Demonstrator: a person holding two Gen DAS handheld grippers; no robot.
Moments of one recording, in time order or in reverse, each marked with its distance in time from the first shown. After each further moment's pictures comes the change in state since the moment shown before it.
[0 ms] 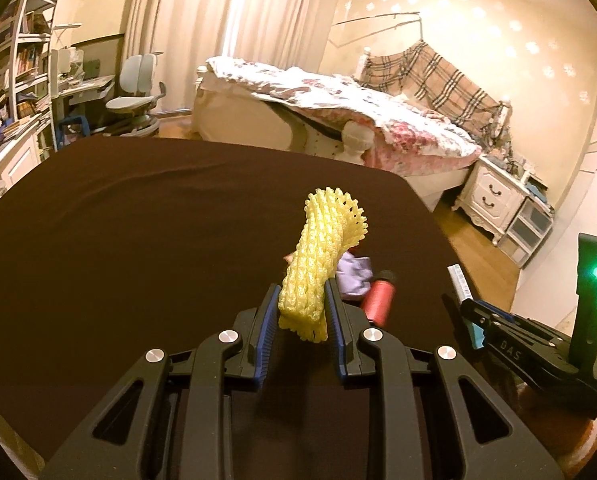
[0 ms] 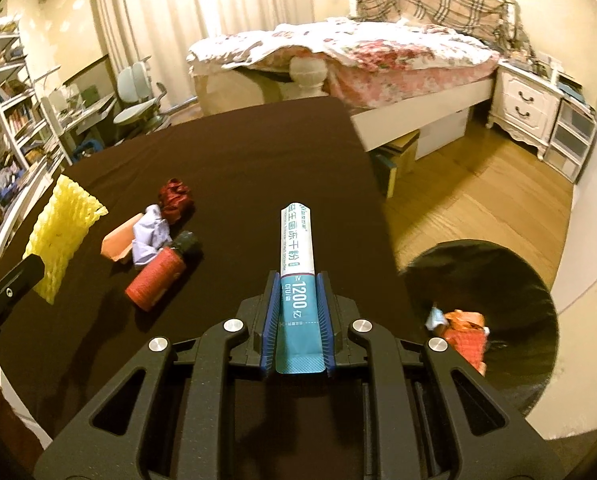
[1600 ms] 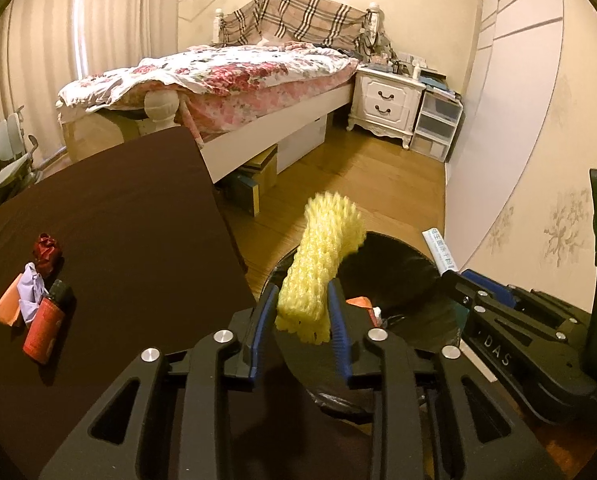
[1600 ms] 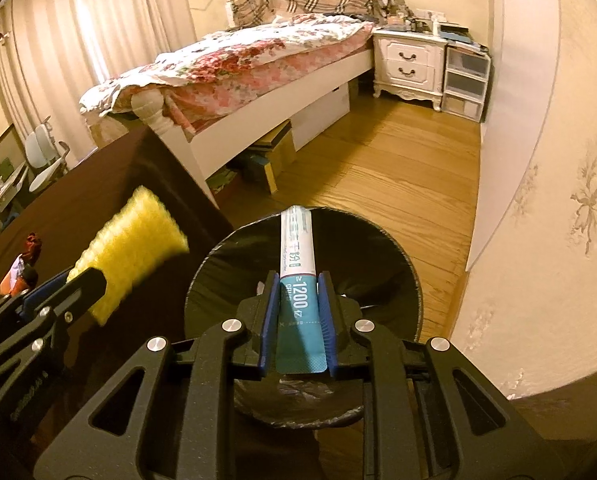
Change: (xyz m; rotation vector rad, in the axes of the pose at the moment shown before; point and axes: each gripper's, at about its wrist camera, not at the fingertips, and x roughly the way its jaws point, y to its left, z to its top) left arm 0.080 -0.220 -0.046 0.402 0.153 -0.233; right arm -0.031 -0.172 -0.046 0.285 -0.042 -0.260
